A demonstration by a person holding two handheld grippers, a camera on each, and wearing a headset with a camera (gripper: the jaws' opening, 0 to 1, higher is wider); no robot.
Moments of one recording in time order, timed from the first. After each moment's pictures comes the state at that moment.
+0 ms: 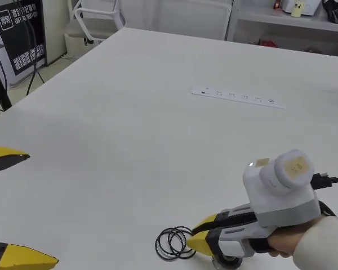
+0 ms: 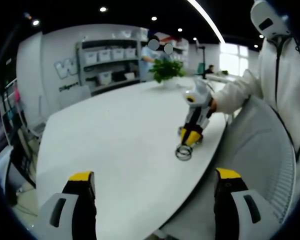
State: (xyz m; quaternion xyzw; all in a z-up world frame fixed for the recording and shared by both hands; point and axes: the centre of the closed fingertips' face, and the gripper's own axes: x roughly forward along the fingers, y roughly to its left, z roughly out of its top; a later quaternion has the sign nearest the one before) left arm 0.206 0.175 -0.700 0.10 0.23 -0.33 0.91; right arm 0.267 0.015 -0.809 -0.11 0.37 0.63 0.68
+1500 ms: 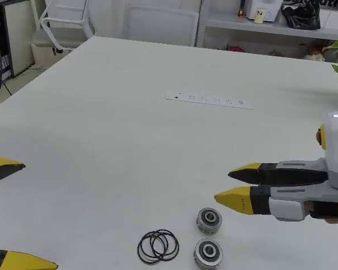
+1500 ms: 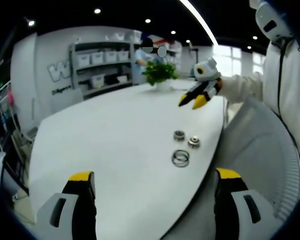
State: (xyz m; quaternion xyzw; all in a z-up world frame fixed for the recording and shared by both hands) left arm 0.221 0.158 -0.703 0.10 0.22 -0.37 0.90; right arm 0.298 -0.049 -0.691 -0.05 0.24 0.57 0.78
